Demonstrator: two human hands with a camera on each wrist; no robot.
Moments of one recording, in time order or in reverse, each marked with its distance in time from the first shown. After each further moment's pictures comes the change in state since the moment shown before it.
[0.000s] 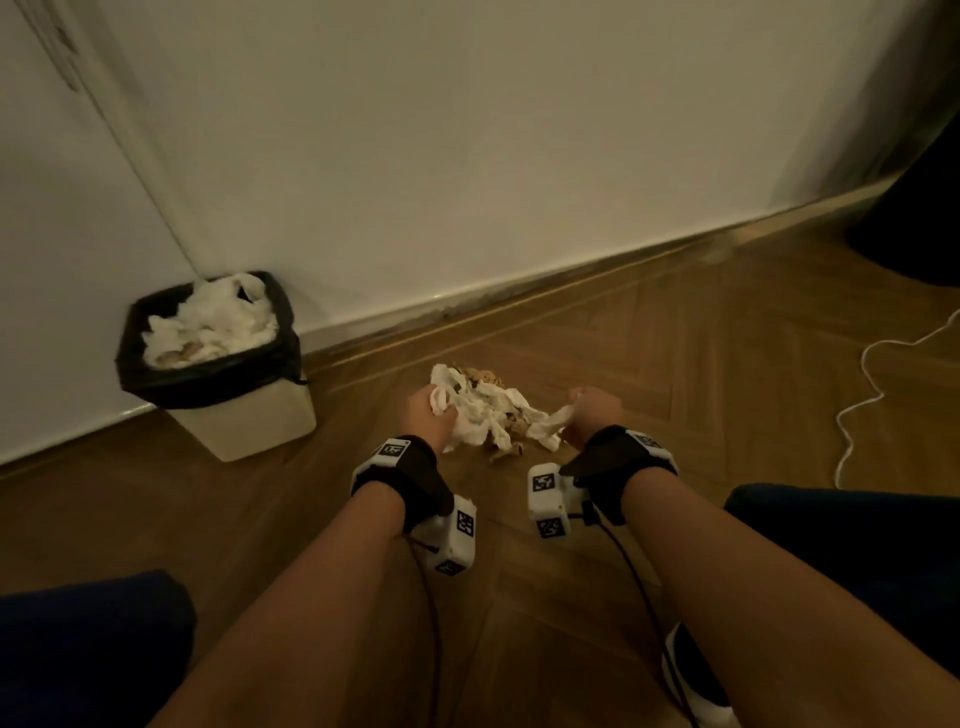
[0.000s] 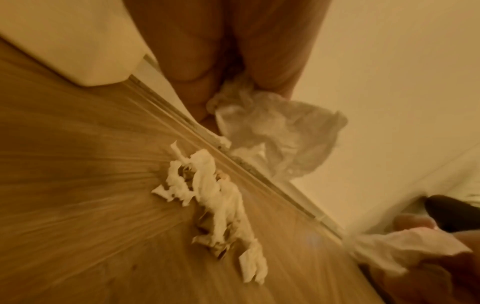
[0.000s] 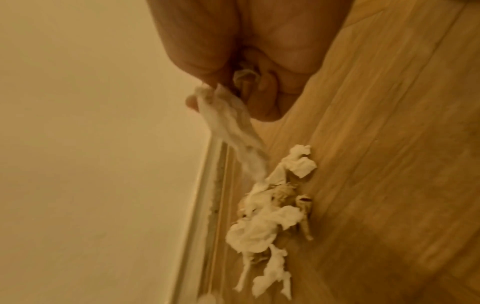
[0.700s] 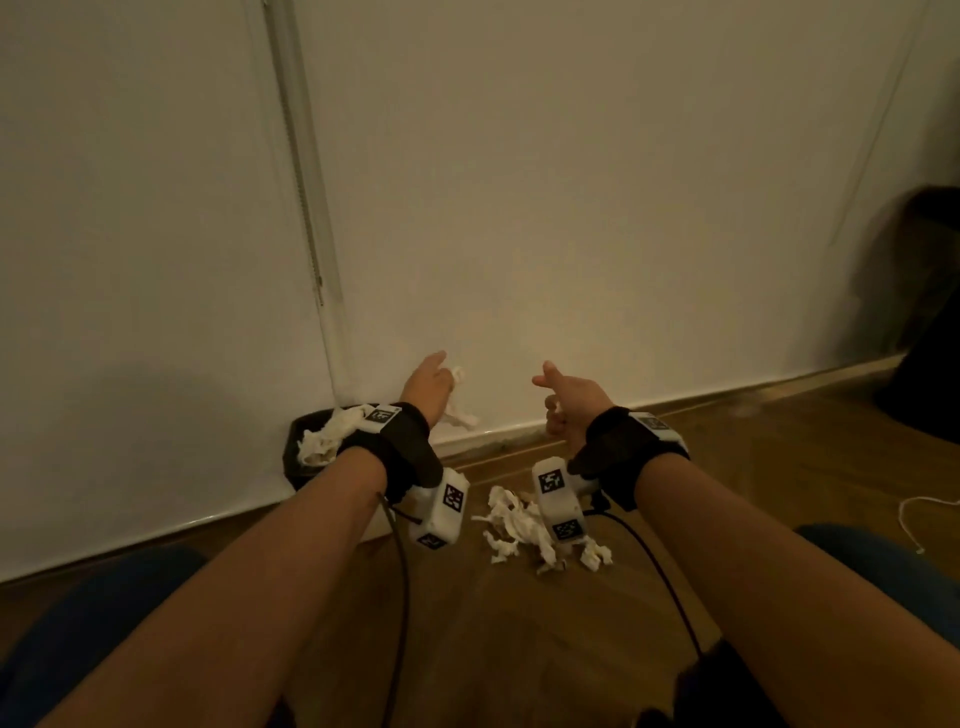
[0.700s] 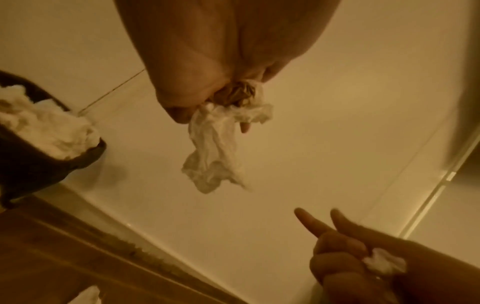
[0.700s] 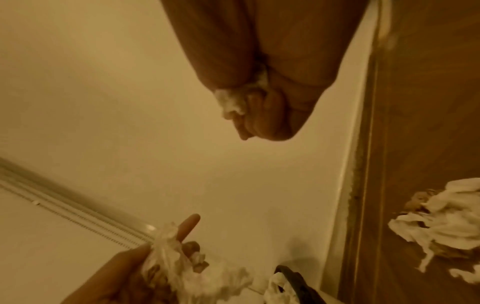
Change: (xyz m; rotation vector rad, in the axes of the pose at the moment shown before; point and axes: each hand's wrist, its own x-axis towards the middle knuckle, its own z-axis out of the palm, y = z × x) left_hand -0.094 0.163 -0.172 -0.120 0.163 0.240; right_hand -0.198 -0.166 0.000 0.161 -0.426 -0.333
